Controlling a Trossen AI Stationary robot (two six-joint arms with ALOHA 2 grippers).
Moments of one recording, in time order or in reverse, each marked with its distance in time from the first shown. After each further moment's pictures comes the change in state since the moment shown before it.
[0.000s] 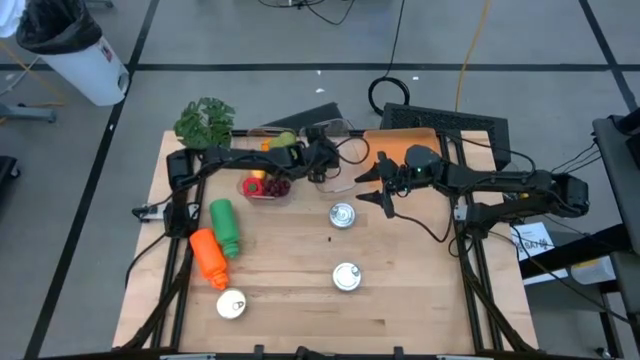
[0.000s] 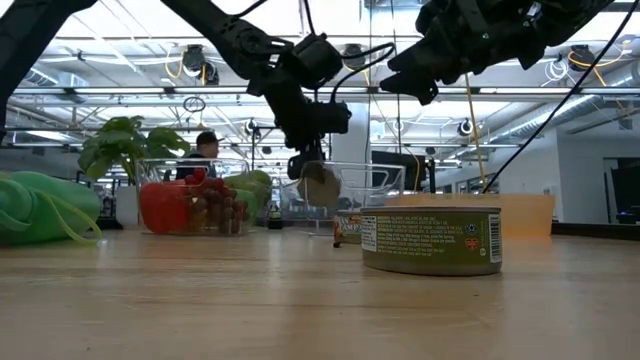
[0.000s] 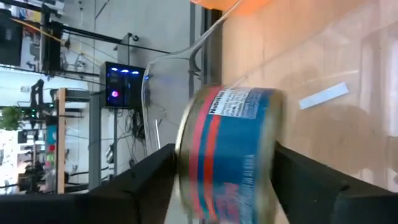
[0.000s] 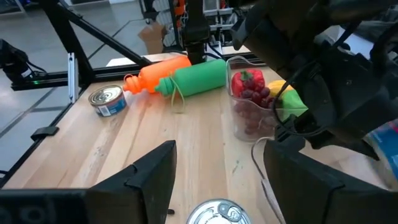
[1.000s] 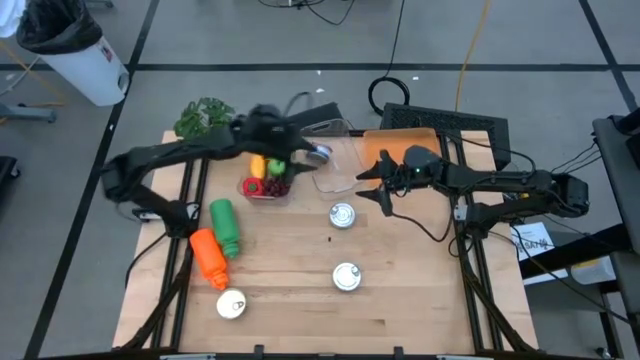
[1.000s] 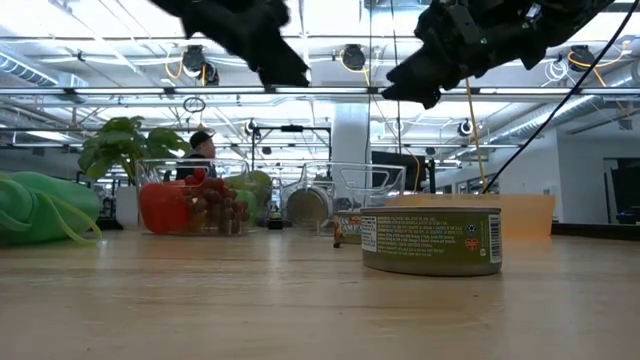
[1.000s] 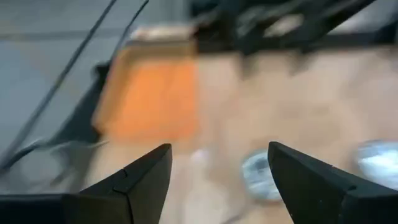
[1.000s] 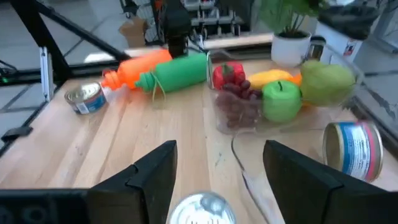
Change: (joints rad) left arm 0.129 -0.504 -0.172 -0.117 0.978 -0.446; right arm 0.000 0.000 0.000 -0.038 0.078 -0.009
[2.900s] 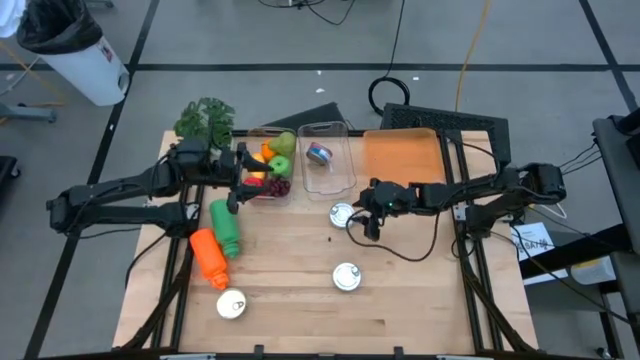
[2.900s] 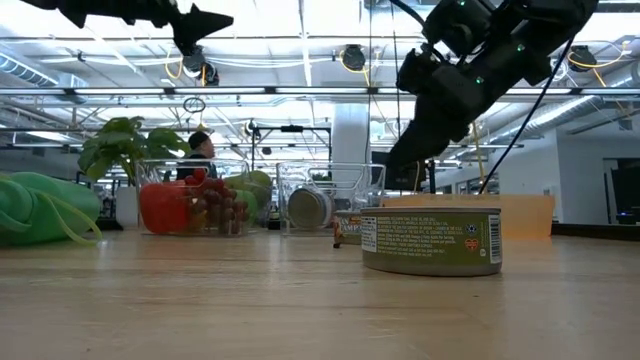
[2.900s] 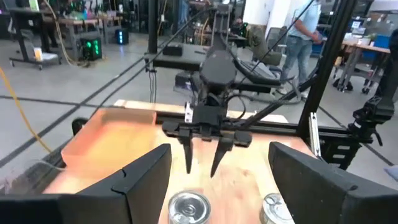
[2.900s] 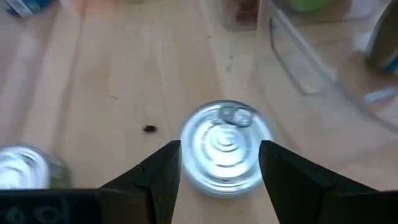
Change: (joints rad) left arm -0.116 -0.682 -0.549 0.326 -0.022 -0.350; right arm 0.241 0.250 0.000 -0.084 0.304 0.125
